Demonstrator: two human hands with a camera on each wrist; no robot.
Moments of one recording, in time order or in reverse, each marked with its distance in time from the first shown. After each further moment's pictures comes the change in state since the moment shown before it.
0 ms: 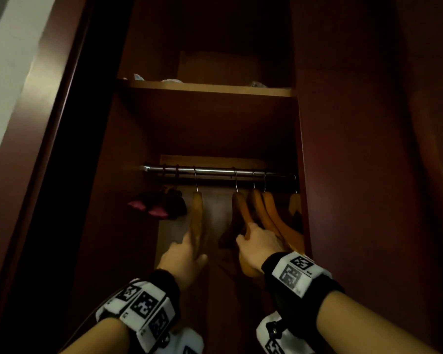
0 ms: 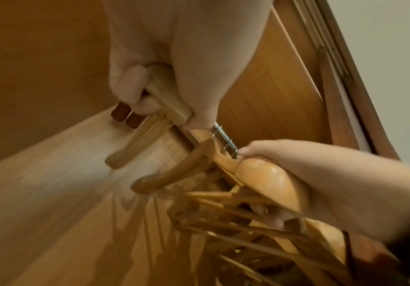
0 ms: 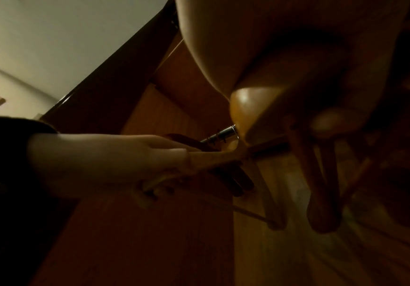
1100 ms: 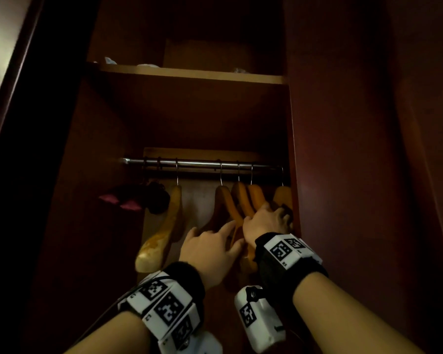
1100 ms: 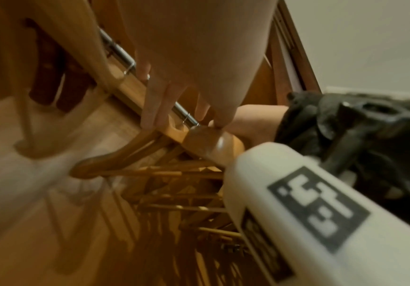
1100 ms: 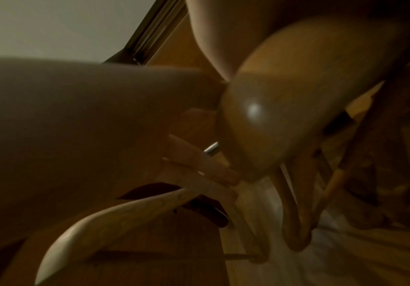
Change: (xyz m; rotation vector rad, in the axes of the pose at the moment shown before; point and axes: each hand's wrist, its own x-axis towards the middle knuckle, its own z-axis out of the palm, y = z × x) left_hand -0.009 0.077 0.028 0.211 0.013 0.309; right_hand 0.016 0.019 -0.029 -0.008 0.142 0.220
